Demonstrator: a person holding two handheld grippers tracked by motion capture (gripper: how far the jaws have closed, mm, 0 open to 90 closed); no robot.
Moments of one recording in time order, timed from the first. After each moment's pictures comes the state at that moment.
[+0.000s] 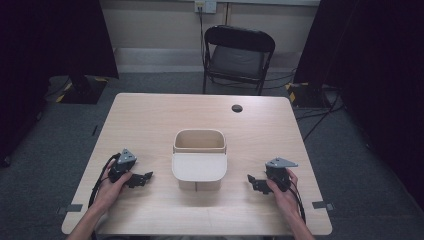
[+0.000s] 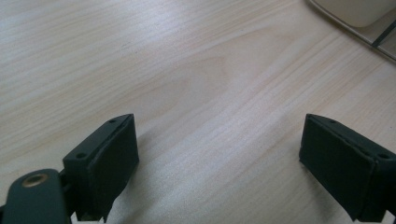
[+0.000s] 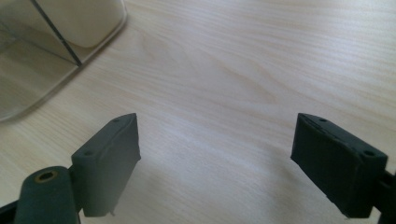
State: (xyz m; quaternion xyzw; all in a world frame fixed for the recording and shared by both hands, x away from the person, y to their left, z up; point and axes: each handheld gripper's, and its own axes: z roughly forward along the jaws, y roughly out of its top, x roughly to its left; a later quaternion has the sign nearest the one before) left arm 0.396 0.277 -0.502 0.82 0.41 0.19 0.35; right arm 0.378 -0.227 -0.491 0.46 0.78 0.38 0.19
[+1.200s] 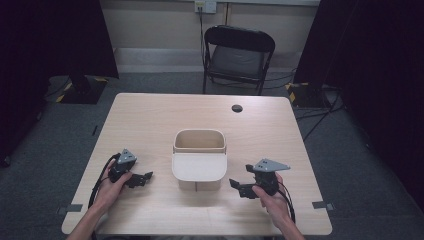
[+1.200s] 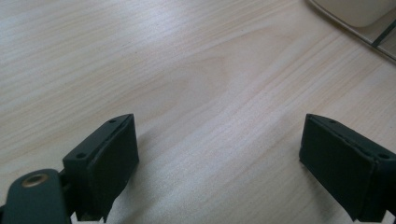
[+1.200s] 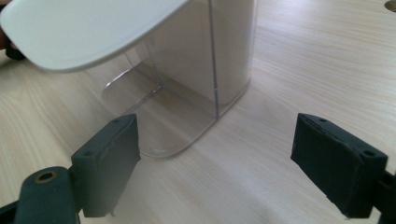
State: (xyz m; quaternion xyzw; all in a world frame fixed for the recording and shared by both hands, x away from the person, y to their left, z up) left arm 0.396 0.276 -0.502 0.82 0.41 0.18 0.35; right arm 0.351 -0.181 -0.454 0.37 0.79 0.47 0.14
